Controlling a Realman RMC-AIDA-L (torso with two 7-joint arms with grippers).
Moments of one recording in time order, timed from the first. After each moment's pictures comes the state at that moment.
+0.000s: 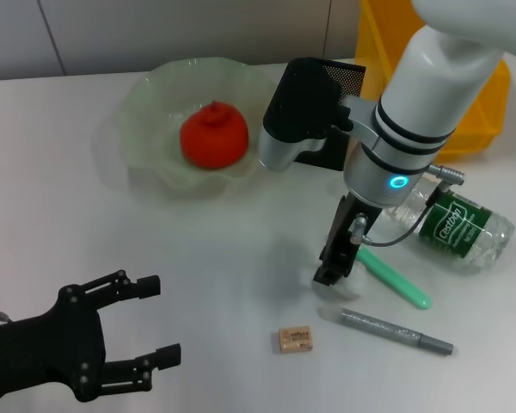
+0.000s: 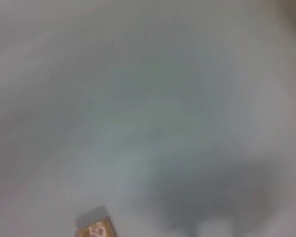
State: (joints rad) left arm -0.25 -2.04 1.04 0.65 1.66 1.74 -1.09; right arm 0.95 2.09 -1.57 -0.86 -2.54 -1.47 2.42
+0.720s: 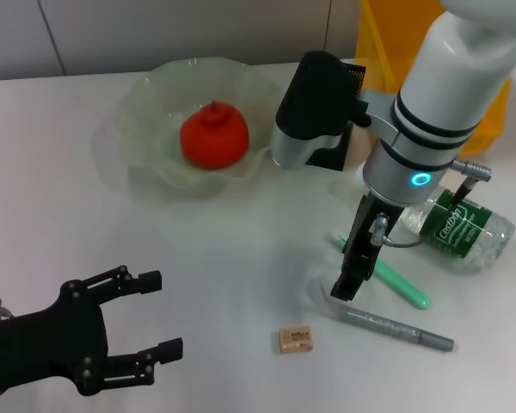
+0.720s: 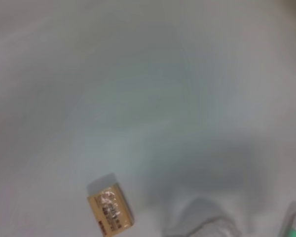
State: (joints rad) left arm -0.25 -2.04 1.04 0.65 1.66 1.73 -1.09; right arm 0.90 2.08 -1.57 -1.02 -2.59 -1.61 2.48
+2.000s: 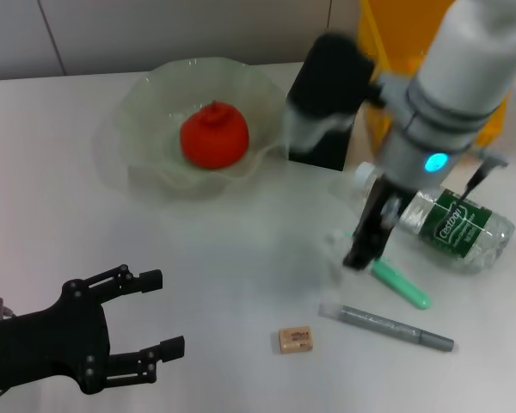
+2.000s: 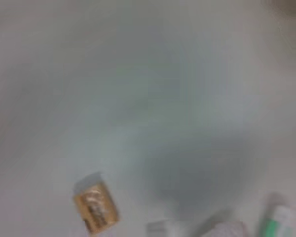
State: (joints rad) left arm -0.25 -2.04 1.04 0.65 1.66 1.71 -1.09; right arm 0.87 2.08 -1.52 -1.12 -2.64 -1.66 2.52
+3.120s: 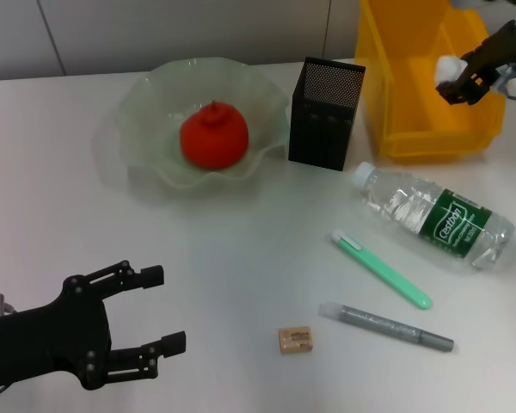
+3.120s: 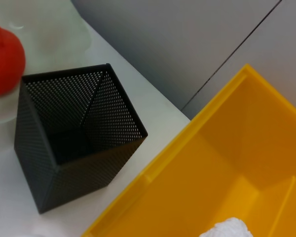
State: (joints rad) left arm -0.26 -2.05 1.04 0.65 1.66 1.72 -1.10; right arm 0.62 2.08 -1.18 -1.36 -2.90 -1.21 2.35
